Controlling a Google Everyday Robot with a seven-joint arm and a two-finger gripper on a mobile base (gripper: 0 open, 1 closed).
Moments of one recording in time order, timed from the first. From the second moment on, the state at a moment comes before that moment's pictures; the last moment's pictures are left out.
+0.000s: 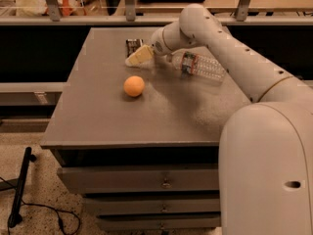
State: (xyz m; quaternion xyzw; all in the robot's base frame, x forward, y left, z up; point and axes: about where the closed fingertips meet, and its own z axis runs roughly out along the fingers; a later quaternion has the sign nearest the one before) arm 0.825 0.024 0.834 -0.42 0.77 0.20 0.43
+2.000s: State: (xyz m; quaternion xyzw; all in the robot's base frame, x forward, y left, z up) arm 0.820 0.021 0.835 -0.42 0.77 0.20 0.44
